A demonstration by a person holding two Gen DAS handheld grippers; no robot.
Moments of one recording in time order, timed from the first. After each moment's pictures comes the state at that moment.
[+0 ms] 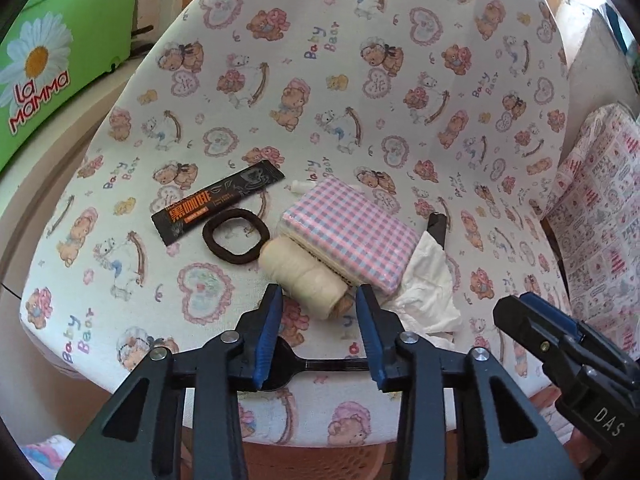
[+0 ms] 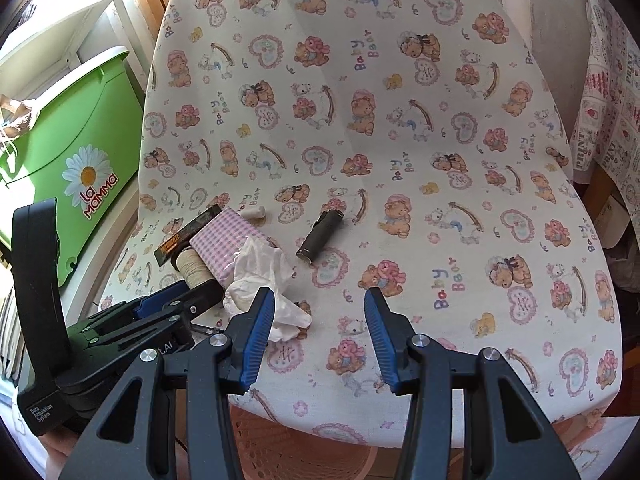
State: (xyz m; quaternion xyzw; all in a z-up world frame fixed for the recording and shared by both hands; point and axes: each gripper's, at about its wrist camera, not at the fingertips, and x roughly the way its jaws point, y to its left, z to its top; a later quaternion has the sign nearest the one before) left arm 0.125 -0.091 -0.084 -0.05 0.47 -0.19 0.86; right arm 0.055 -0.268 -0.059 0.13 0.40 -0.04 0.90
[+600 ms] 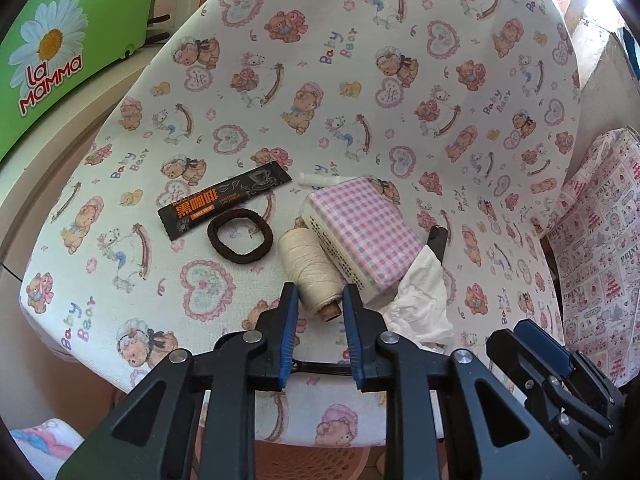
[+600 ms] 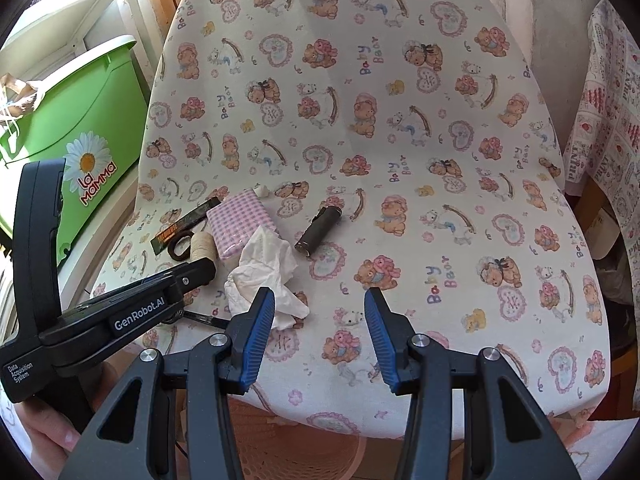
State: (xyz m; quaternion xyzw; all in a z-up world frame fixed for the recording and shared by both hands) left arm 0.126 -0.090 -0.080 -0.06 0.48 -0.18 0.86; right arm 0.046 -0.260 -0.059 0.11 0.40 -0.05 0.91
